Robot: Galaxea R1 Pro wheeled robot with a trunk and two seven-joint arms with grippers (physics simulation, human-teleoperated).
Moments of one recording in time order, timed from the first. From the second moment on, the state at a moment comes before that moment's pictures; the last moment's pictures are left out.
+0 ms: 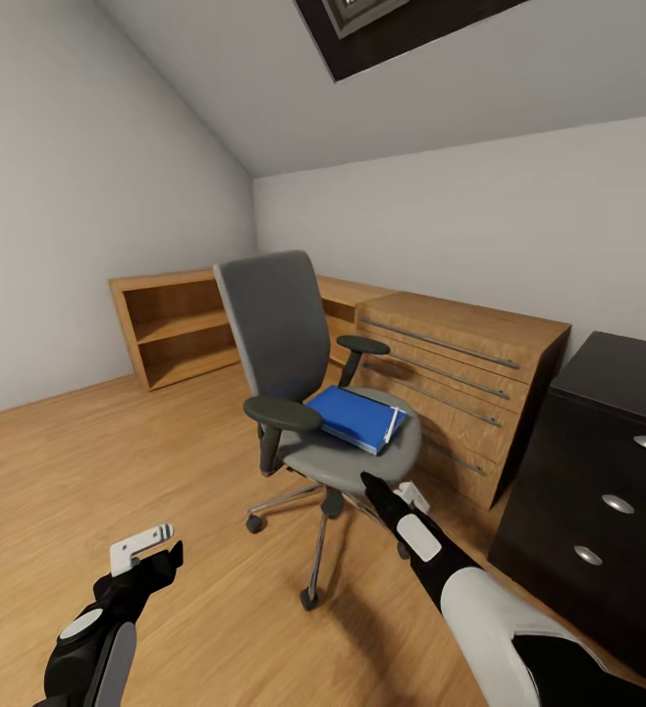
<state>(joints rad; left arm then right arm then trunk) -0.09 -0.11 0.19 -1.61 0.14 0.56 0.23 -0.82 0.16 -0.09 -0.30 -0.79 0.02 0.06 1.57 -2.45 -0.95</state>
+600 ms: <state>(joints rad) -0.09 -0.11 0.19 -1.61 0.14 0.56 0.23 -0.82 0.17 -0.03 -0.27 -0.79 0.02 0.08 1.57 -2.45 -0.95</state>
